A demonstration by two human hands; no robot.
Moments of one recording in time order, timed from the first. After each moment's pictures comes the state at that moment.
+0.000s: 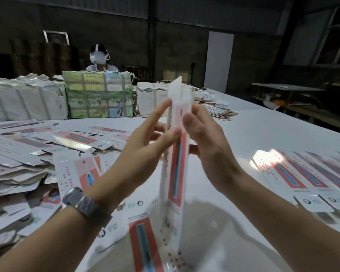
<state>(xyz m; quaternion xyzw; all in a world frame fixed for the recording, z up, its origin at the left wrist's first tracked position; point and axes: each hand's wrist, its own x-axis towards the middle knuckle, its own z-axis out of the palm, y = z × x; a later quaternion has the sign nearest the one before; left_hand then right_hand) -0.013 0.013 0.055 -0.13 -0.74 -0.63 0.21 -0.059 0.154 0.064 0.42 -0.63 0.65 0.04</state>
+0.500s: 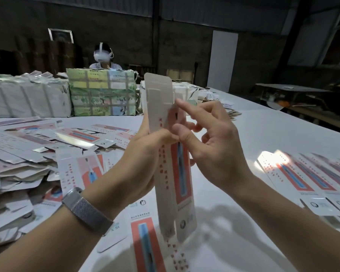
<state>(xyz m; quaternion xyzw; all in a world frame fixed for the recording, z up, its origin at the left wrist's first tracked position) -0.004 0.020 0.056 -0.12 -0.62 -0.76 0.12 -0.072 0.156 0.056 0.39 -0.75 0.44 0.31</state>
